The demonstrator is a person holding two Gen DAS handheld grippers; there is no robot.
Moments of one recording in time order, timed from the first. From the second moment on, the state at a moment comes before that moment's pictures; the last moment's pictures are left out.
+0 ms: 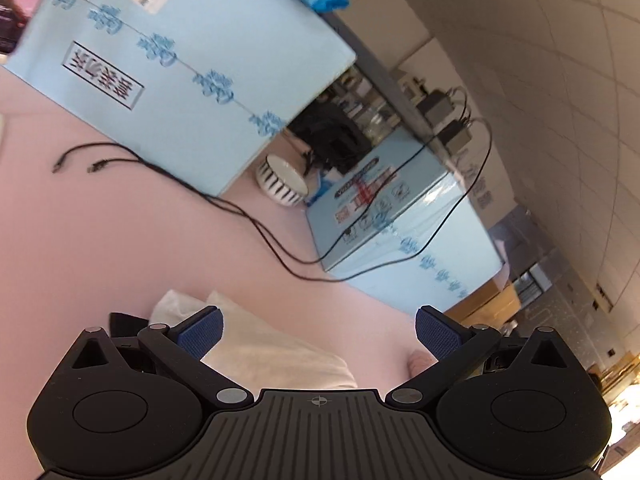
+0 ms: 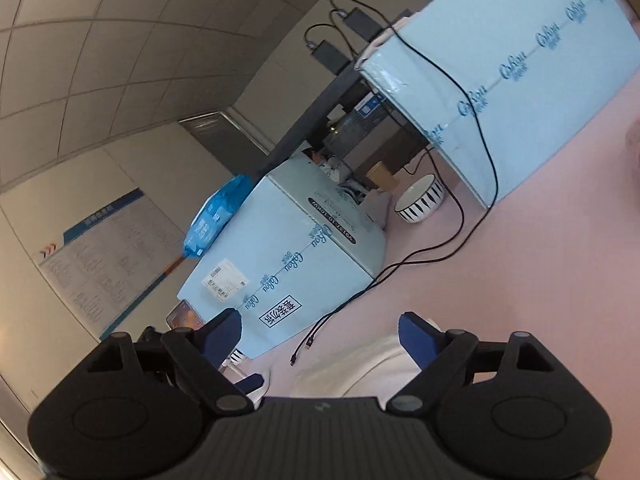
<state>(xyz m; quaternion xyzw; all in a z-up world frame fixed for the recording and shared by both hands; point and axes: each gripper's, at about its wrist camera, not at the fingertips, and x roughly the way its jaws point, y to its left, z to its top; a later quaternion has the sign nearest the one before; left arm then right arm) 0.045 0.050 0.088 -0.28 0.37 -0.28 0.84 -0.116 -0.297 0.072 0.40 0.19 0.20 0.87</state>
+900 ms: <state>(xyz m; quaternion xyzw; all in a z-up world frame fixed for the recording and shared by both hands) 0.048 0.012 0.062 -0.29 0.43 -0.32 0.79 -0.072 -0.298 -0.031 0.49 0.31 0.18 0.79</state>
